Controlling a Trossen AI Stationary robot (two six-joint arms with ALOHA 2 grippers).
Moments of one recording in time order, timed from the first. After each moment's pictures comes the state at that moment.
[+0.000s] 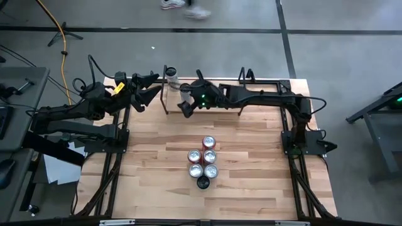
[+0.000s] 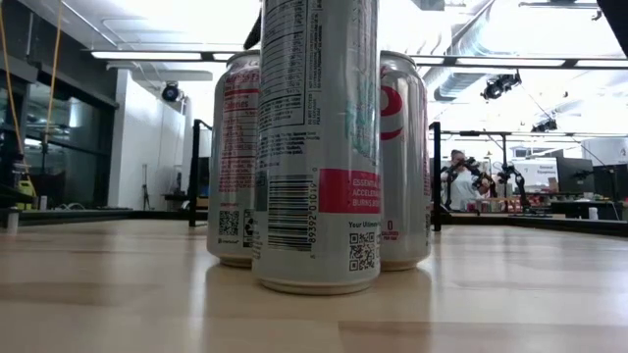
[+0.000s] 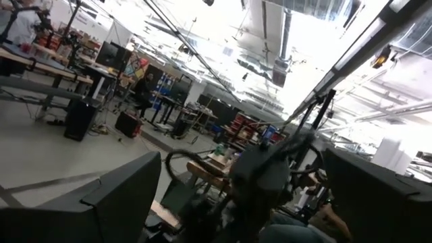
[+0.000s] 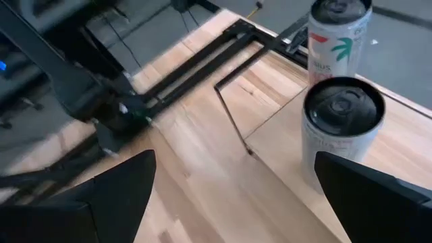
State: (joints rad) left arm 0.11 0.75 0.82 0.24 -0.30 -0.40; right arm -0.13 1.91 1.80 -0.49 0.21 0.52
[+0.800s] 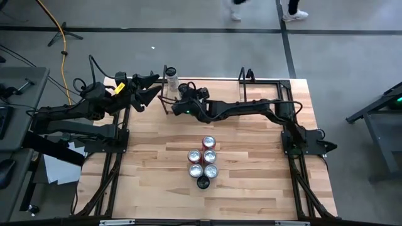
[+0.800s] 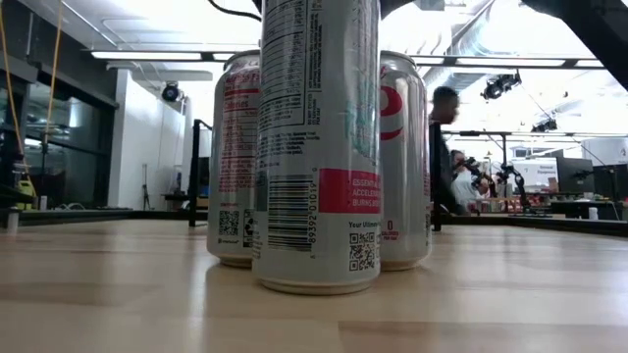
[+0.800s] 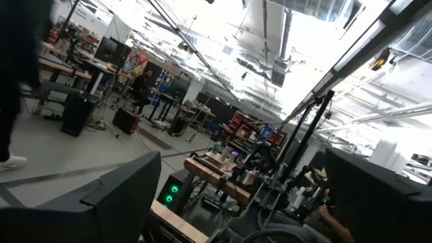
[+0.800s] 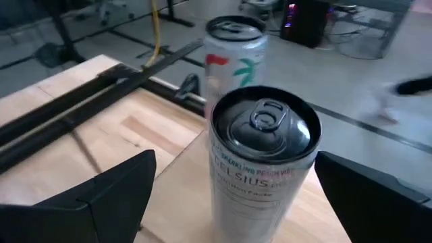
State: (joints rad) left arm 0.11 0.75 0.82 0.24 -0.30 -0.42; right arm -0.09 2.16 1.80 -0.20 0.78 0.44
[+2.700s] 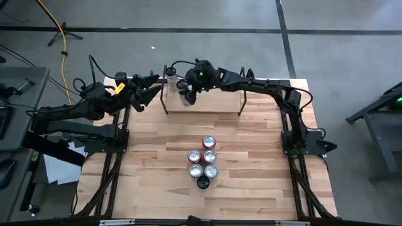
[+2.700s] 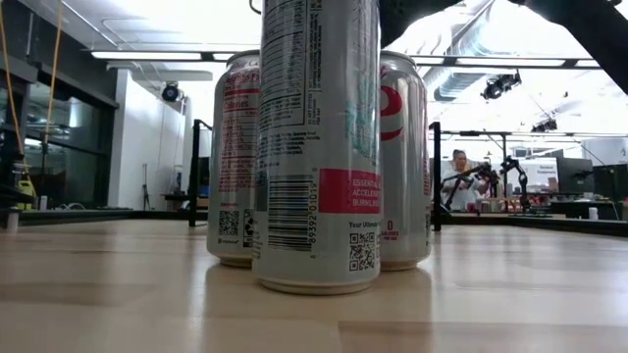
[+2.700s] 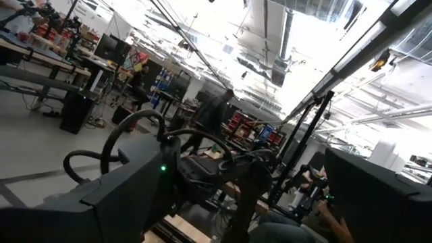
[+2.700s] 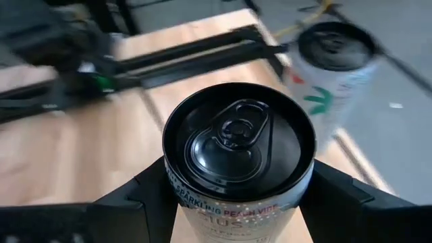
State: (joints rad) left arm 0.11 0.74 0.82 0.23 -0.30 -0.43; right arm -0.39 2.05 1.80 -0.28 -0.18 0.02
